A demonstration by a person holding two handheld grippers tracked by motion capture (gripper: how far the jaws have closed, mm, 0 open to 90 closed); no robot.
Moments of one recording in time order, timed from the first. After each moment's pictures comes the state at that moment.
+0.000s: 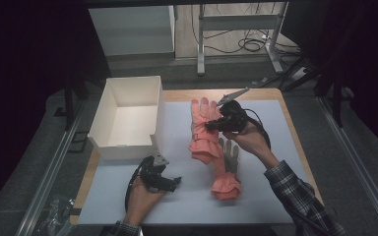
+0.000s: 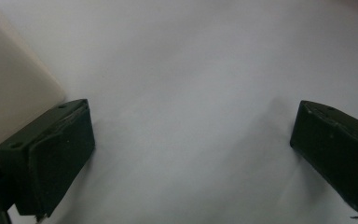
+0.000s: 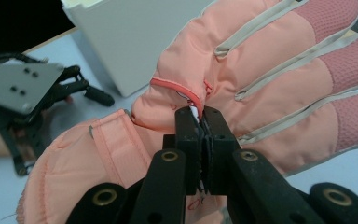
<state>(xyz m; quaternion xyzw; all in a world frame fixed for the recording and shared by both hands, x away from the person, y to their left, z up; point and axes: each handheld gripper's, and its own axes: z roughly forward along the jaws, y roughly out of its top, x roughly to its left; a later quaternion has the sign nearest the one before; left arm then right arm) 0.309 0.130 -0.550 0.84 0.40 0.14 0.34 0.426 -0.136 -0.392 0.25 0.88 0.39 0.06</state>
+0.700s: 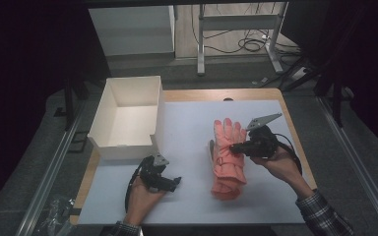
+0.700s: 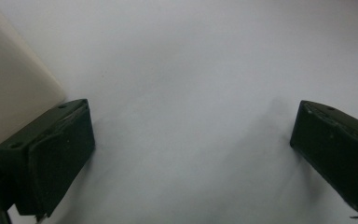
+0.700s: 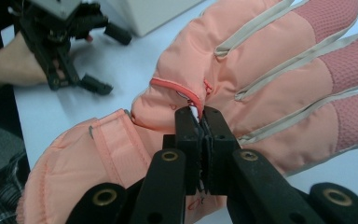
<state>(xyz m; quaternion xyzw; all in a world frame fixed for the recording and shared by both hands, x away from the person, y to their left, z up) 0.309 0.130 -0.550 0.84 0.40 0.14 0.34 0.366 -0.211 -0.412 0.26 0.89 0.38 0.04</state>
